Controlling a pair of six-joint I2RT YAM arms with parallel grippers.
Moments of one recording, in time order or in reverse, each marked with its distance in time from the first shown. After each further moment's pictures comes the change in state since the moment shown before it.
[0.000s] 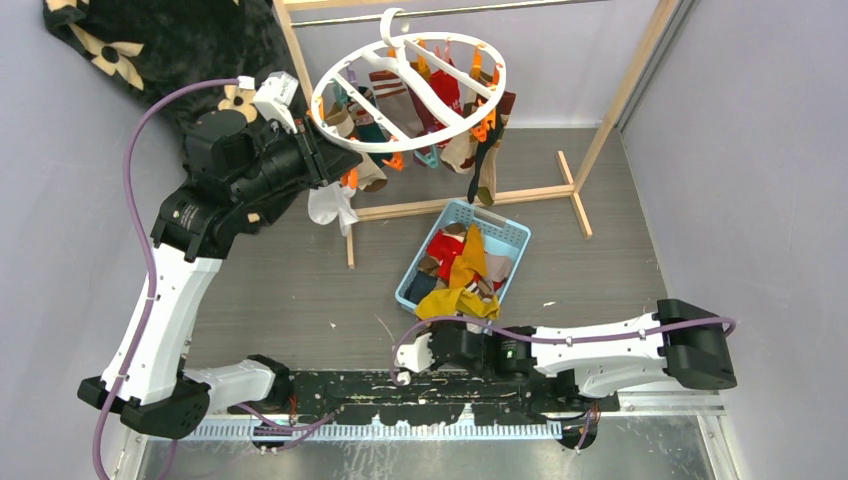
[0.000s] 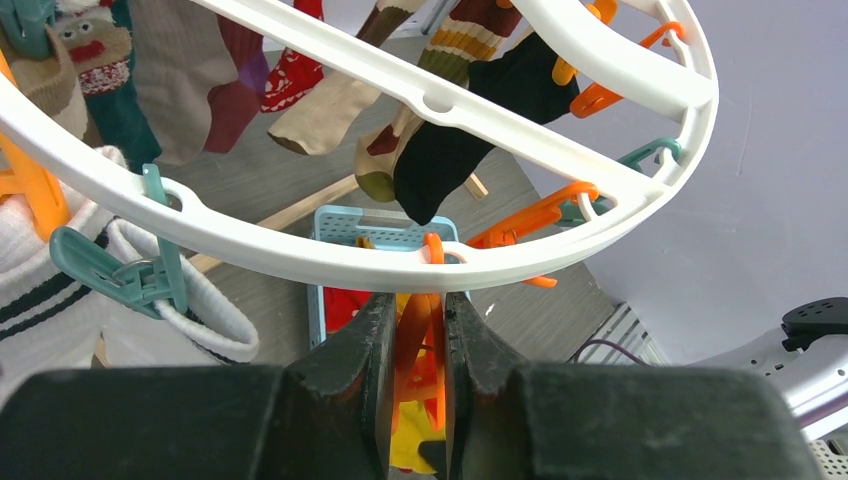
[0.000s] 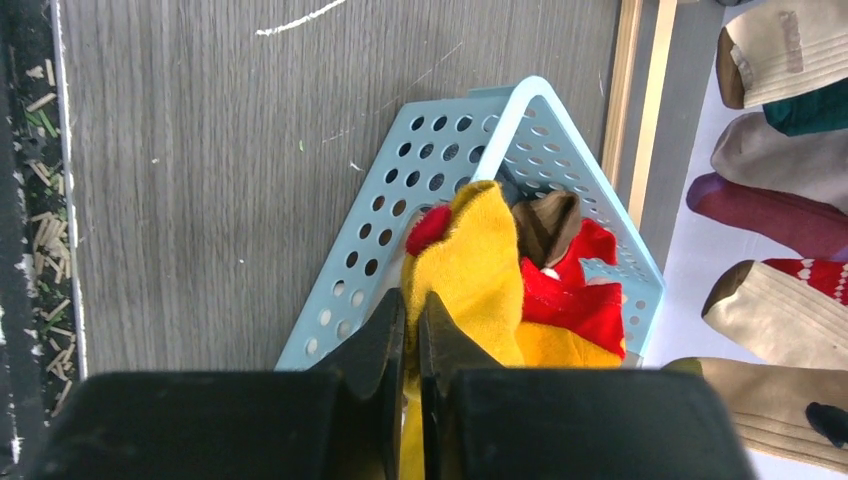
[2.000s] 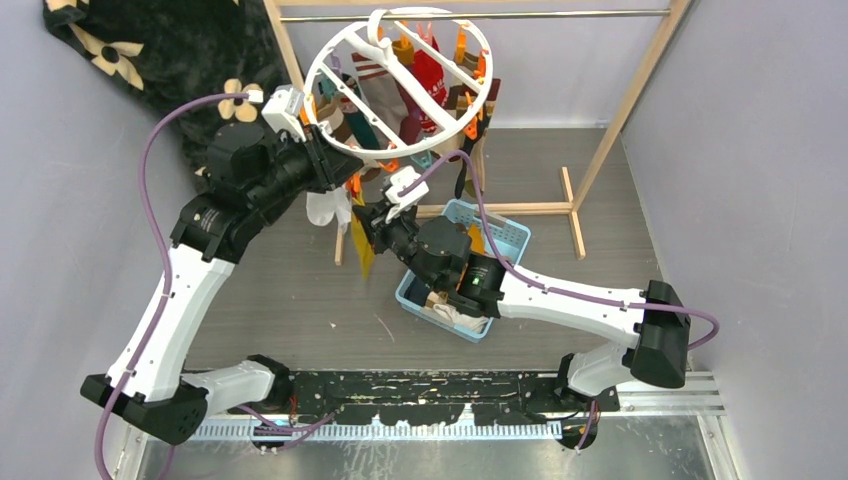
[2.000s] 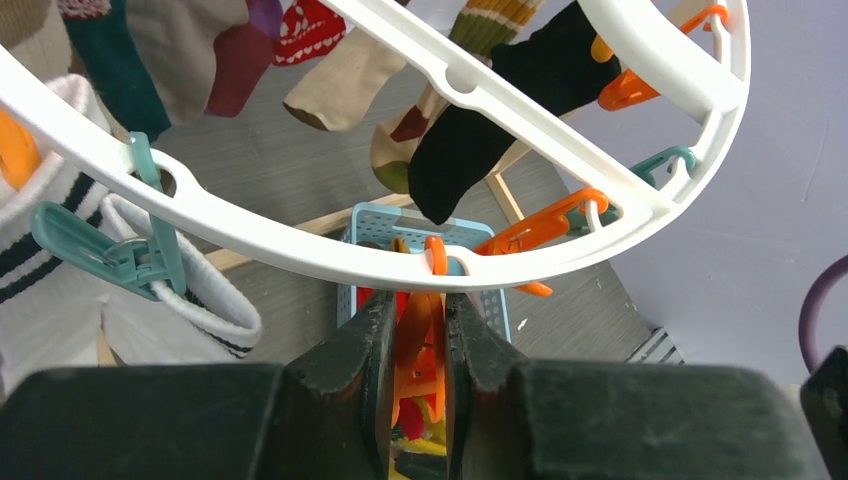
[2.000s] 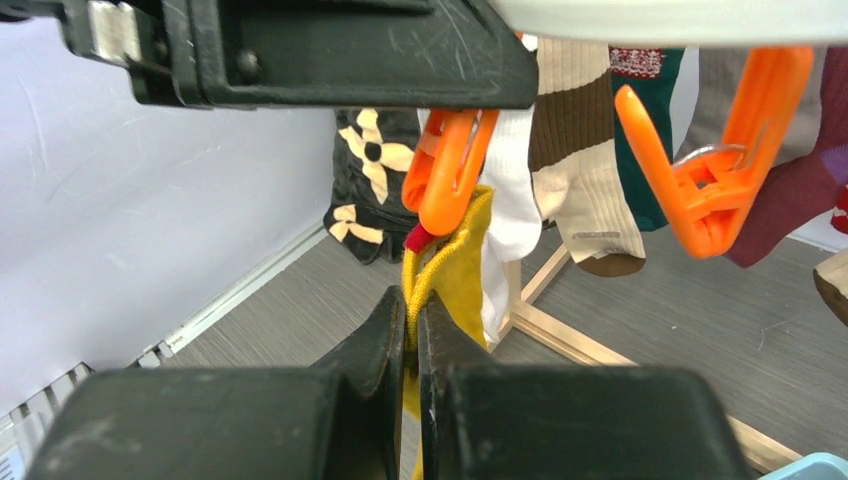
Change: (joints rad) left arm 0.000 -0.037 -0.163 0.115 -0.087 -0.005; right arm -0.277 0.240 0.598 0.482 -0.020 0.801
